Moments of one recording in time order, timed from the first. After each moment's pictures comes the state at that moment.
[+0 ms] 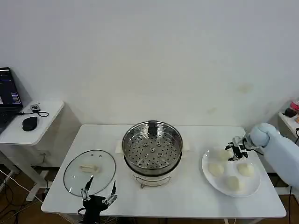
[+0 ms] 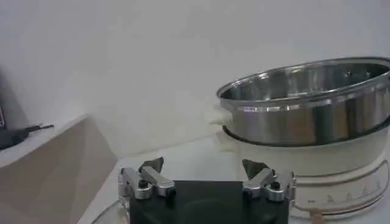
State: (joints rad) left arm 1.80 -1.42 -0.47 -2.18 0.15 0.08 -0.08; right arm -0.13 0.69 -0.45 1.01 -0.29 0.09 -1.06
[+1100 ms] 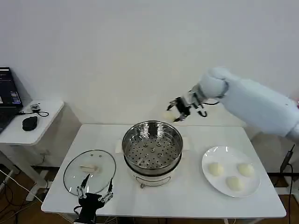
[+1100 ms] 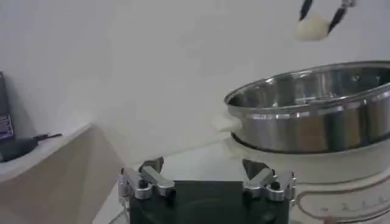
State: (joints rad) left arm 1.80 -1.40 -0.50 -2.20 0.14 0.08 -0.09; right arm 0.48 1.01 -1.08 1.31 0.00 0.11 -1.00
